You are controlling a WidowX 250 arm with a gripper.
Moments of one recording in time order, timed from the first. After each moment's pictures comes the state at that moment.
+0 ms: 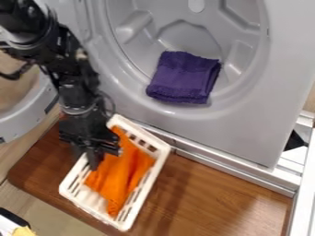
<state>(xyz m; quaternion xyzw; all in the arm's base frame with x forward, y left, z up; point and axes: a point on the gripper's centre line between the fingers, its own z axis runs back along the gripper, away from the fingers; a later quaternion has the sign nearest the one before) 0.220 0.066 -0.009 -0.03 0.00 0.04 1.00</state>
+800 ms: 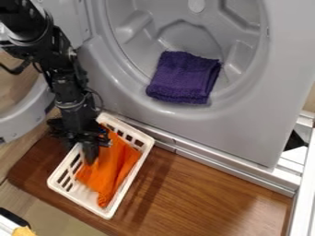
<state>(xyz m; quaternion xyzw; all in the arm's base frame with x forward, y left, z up) 0.231 0.091 -0.029 -0.04 0.04 0.06 1.00</state>
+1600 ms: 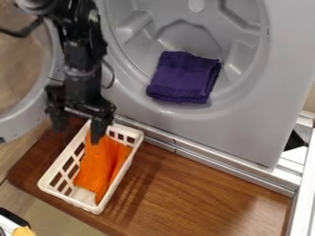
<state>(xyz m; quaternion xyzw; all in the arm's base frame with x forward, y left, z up) 0.234 0.085 0.037 0.07 0.05 0.07 0.99</state>
